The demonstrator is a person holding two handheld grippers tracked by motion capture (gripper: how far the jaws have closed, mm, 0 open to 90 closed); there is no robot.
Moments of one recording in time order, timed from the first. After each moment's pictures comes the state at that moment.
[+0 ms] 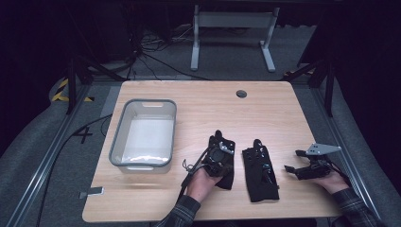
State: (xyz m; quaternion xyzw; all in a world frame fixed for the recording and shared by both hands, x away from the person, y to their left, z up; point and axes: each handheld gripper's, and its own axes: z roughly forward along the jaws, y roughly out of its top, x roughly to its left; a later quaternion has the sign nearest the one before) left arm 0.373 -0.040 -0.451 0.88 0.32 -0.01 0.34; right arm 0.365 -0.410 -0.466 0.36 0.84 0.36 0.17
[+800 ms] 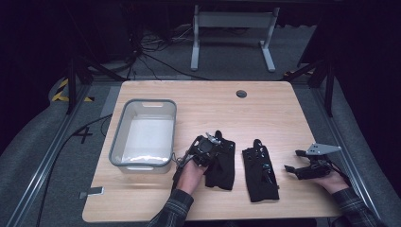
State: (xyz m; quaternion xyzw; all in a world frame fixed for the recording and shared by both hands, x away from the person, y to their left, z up) left arm 0.397 -0.010 -0.449 0.88 0.36 0.09 0.30; right arm 0.365 -0.410 -0.466 0.36 0.84 0.36 0.17
